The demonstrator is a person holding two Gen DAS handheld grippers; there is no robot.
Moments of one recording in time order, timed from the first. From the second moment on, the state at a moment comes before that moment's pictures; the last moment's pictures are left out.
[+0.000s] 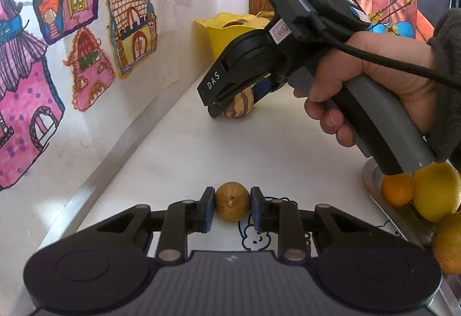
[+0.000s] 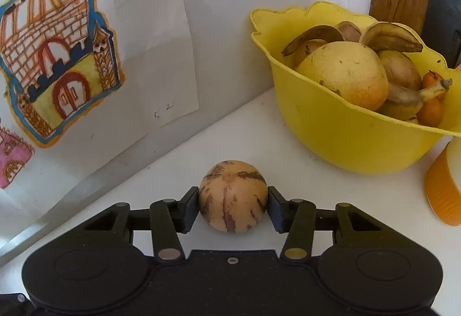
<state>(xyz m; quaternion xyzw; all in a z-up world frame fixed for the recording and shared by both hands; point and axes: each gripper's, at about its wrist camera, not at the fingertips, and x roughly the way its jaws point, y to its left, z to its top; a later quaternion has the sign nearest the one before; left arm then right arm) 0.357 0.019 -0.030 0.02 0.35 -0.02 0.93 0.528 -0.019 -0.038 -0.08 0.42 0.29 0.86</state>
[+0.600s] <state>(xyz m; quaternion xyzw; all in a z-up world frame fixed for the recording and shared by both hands) 0.314 0.011 -0.010 -0.04 0.35 -0.03 0.94 0.429 -0.103 0.012 -0.03 0.42 0.32 0.85</state>
